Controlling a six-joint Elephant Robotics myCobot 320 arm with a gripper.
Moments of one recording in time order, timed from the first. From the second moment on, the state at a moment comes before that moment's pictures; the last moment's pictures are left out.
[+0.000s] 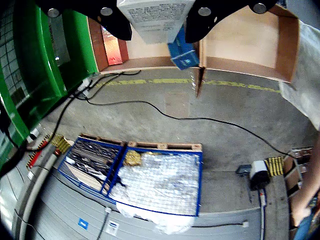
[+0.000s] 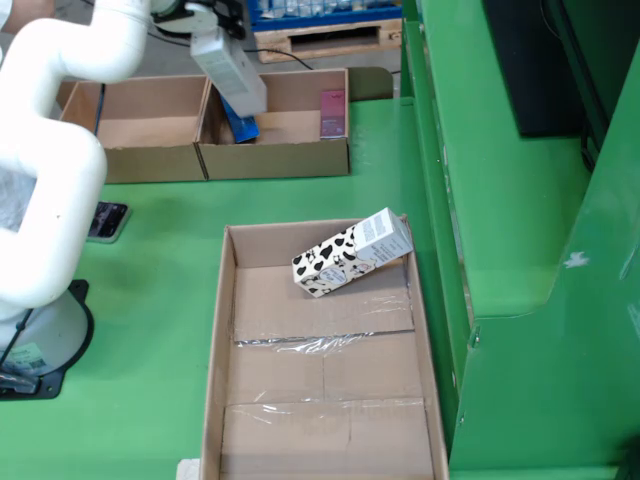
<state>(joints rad) 1.14 -0.98 -0.03 0.20 1.69 -0.34</state>
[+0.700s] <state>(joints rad) 1.25 -1.17 -0.03 0.50 1.02 -0.44</state>
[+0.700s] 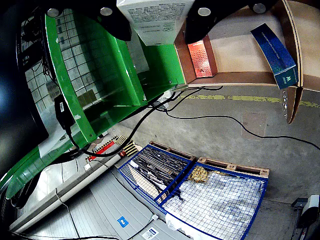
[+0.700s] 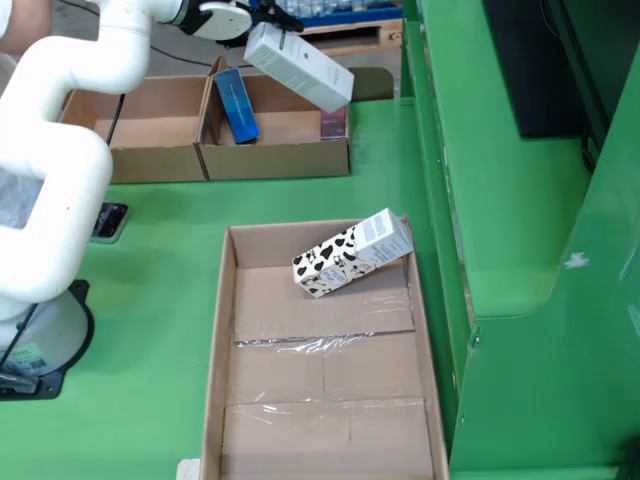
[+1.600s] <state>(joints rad) 1.25 -1.17 -0.03 0.50 0.98 -0.45</state>
